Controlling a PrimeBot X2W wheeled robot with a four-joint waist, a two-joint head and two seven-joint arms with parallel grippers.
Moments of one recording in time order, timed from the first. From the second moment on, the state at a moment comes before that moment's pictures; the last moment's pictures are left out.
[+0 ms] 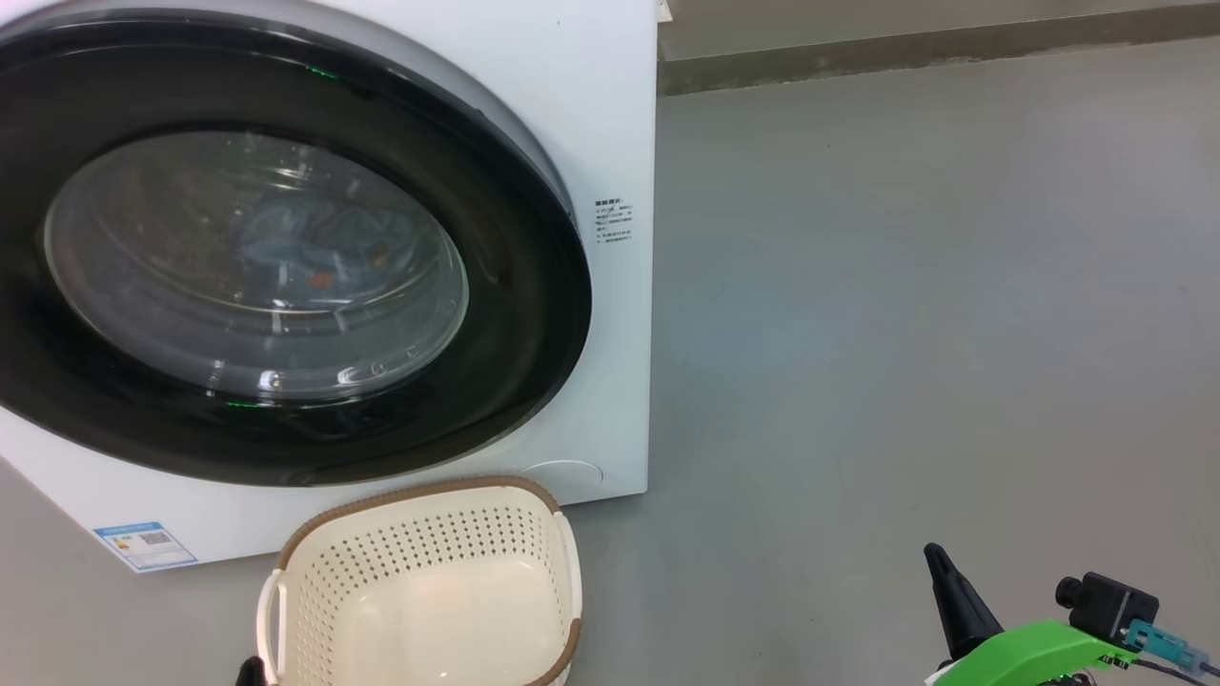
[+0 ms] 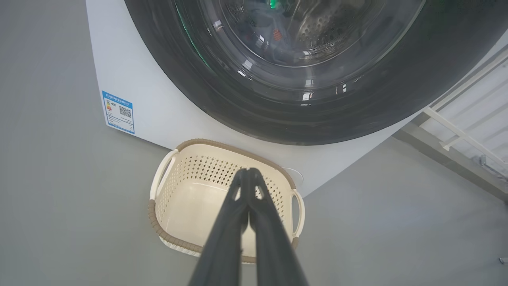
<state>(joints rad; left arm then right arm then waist) 0.08 0.05 0.05 0.36 -0.59 -0.13 -0.17 -0.11 -0.13 0.09 0.52 0.77 0.13 -0.17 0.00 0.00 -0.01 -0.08</state>
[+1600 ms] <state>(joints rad) 0.02 0.04 0.07 0.32 -1.10 -0.13 -0.03 -0.11 -0.09 -0.02 0.40 1.19 0.13 -0.03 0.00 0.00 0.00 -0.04</state>
